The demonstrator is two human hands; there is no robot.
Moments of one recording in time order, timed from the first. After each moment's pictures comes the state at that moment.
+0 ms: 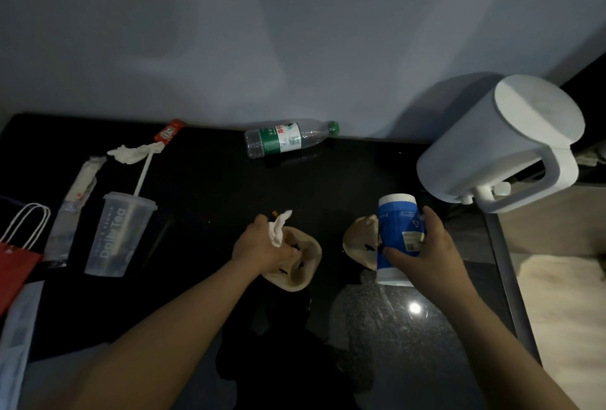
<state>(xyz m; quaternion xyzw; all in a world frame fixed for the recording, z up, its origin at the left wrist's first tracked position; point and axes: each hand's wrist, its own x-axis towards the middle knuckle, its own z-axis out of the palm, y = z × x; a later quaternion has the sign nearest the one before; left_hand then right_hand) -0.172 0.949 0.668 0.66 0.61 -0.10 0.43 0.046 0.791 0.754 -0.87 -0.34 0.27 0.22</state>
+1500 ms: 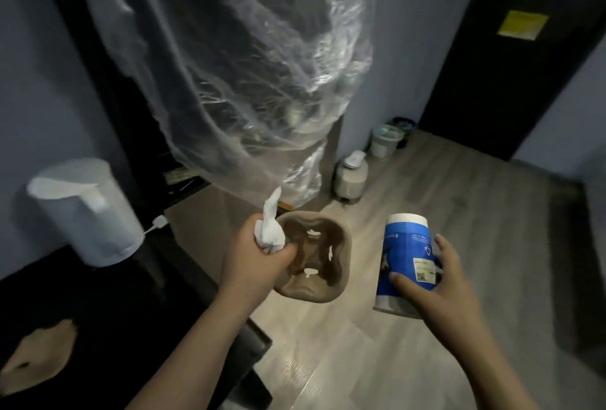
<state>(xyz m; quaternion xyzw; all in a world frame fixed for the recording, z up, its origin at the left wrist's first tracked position) 0.128 0.483 0.882 0.80 0.13 0.16 0.56 0.142 0.225 0.882 -0.86 0.05 -0.05 0.50</state>
